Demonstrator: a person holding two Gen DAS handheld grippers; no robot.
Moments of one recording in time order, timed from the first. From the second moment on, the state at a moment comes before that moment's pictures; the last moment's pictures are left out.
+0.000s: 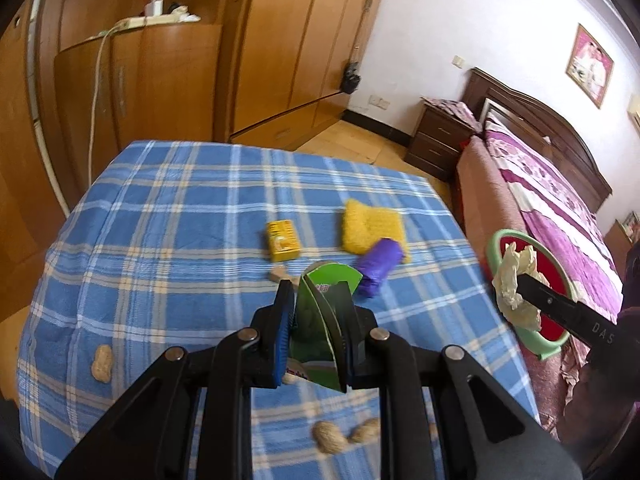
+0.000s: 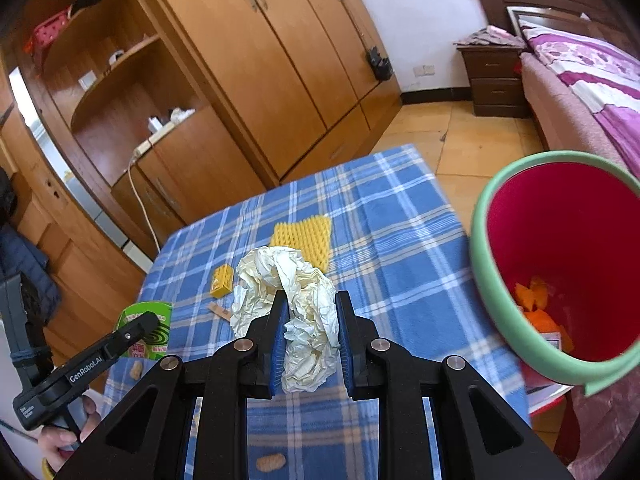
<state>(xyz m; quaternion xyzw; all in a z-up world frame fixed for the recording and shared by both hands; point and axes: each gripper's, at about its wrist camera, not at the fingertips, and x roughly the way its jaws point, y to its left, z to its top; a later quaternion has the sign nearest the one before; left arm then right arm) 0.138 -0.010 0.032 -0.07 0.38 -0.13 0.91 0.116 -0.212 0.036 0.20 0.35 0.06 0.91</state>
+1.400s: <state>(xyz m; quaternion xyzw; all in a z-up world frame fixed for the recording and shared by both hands) 0.147 -0.265 0.034 0.03 0.40 -0.31 0.86 0.027 -0.409 0.024 0.28 0.27 -0.14 0.91</state>
